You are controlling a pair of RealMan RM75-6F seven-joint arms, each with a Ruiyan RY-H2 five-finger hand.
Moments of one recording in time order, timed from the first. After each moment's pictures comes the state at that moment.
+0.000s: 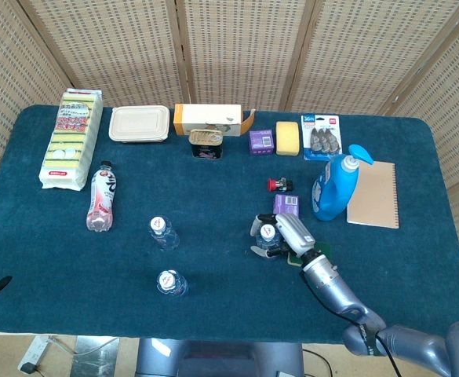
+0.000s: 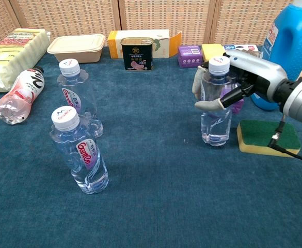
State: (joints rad) left arm -0.03 -0.93 -0.04 -1.75 1.48 1.50 -0.17; right arm 0.66 -1.62 0.12 -1.30 -1.48 1.09 0.56
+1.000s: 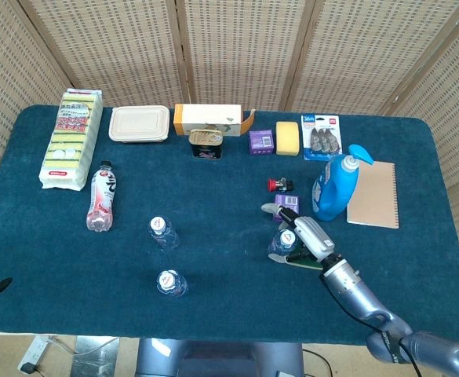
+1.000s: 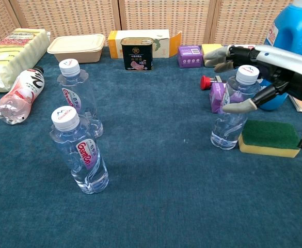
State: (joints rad) left arm -0.02 -0.93 -0.03 -1.75 1.49 1.52 -0.18; right arm 0.61 -1.51 0.06 -1.32 -1.58 1.17 0.69
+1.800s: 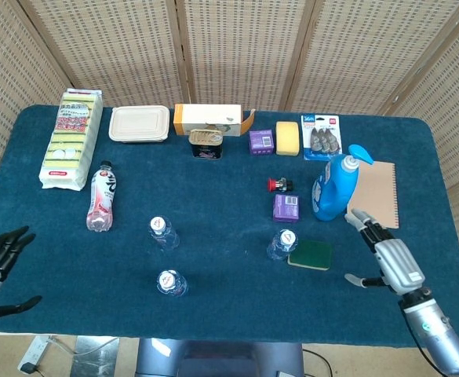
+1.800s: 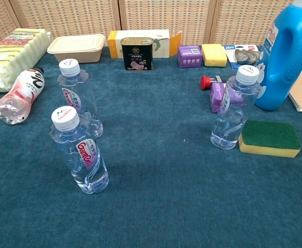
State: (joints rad) left arm -0.06 -0.95 0.06 -1.64 1.83 1.54 -0.31; right arm 0.32 -1.14 -0.06 -1.57 -1.59 1.41 0.32
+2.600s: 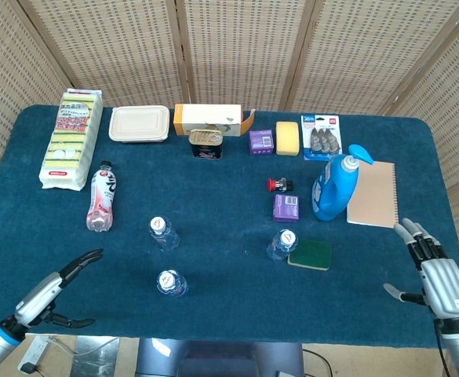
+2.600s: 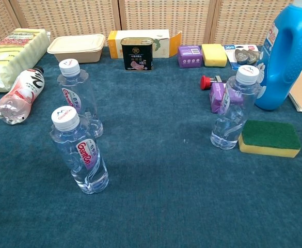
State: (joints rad) left arm -0.26 -1.23 0.19 -1.32 1.96 1.49 -0.98; right arm 0.15 -1.10 -0.04 -1.56 -1.58 1.57 0.24
